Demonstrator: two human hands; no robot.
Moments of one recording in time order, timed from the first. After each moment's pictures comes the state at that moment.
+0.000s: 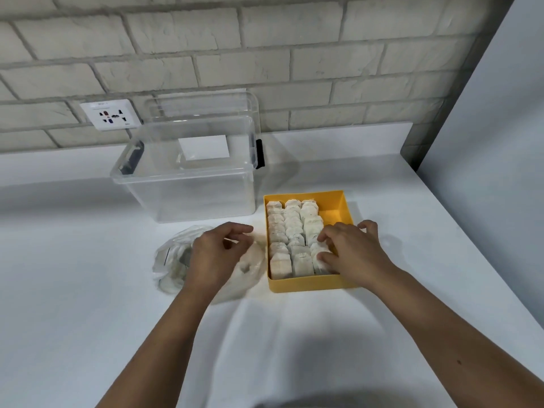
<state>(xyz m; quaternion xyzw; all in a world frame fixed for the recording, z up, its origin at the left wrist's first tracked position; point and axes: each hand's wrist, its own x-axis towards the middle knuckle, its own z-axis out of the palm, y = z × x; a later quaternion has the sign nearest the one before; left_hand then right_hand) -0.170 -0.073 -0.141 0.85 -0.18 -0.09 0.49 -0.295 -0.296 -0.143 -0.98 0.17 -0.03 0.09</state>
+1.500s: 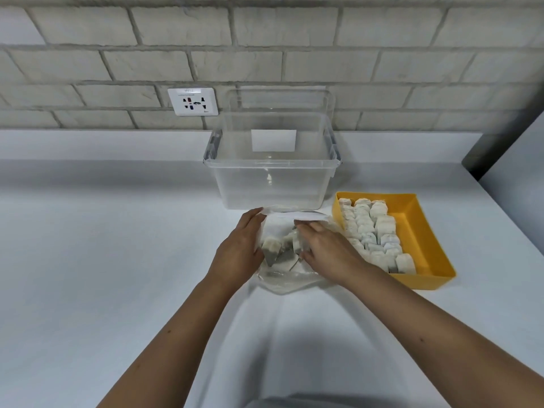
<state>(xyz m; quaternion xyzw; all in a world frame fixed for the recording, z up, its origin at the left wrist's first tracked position) -0.109 0.046 -0.165 0.89 -0.33 -0.03 0.32 -0.196 -0.141 -0.147 -0.99 0.04 0.00 0.12</state>
